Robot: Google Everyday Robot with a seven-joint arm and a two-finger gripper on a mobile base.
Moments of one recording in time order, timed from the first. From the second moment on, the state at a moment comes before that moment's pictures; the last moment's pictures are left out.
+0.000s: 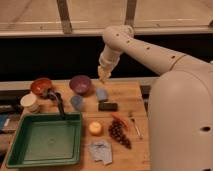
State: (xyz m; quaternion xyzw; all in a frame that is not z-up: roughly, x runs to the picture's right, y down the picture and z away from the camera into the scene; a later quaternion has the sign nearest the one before) arm -0.011 -0.064 0.776 -0.32 0.01 0.45 0.84
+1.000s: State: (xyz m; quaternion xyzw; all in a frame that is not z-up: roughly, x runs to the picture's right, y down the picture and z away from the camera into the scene) arm -0.048 -0.012 0.755 -0.37 0.02 0.40 0.84
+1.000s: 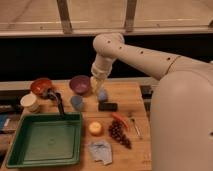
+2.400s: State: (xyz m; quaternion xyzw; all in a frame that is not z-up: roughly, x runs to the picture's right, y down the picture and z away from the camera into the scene) arm -0.128 -0.007 0.724 -0.39 -0.03 0.30 0.87
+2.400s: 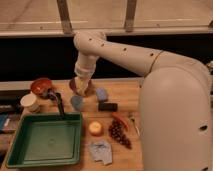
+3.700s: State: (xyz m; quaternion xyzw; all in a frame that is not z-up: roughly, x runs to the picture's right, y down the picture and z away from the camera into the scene) arm -0.157 0.041 0.751 -0.48 -0.03 0.26 0.84
